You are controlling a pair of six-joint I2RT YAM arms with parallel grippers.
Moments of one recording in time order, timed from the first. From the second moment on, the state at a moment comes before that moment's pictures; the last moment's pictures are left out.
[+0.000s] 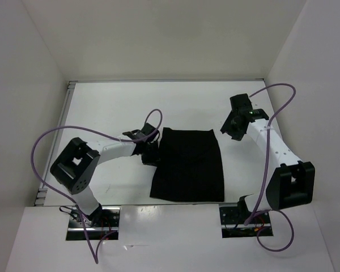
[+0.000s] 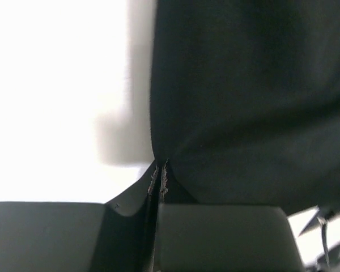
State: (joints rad) left arm -0.65 1.71 0.96 -0.37 0.18 -0.75; right arm 0.16 1.38 1.13 -0.82 0.18 0.70
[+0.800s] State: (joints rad) left arm -0.50 1.65 0.98 -0.54 0.04 -0.76; right arm 0.41 1.94 1.45 -0.80 0.27 0.51
